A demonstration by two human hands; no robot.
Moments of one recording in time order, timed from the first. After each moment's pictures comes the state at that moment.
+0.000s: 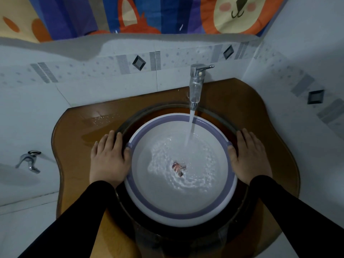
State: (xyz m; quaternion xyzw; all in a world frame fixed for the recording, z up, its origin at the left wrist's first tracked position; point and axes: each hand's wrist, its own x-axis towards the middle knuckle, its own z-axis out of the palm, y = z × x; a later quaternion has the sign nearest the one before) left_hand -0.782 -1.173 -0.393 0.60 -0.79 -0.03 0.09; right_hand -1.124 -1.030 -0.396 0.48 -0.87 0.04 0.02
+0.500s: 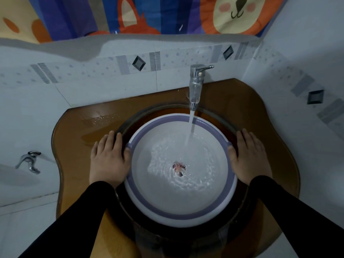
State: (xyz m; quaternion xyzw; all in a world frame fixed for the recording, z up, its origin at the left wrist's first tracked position) left_hand -0.782 -1.174 -0.392 0.60 -0.79 -0.03 0.08; right_hand -1.125 -1.031 -0.397 0.48 -0.87 0.04 0.02
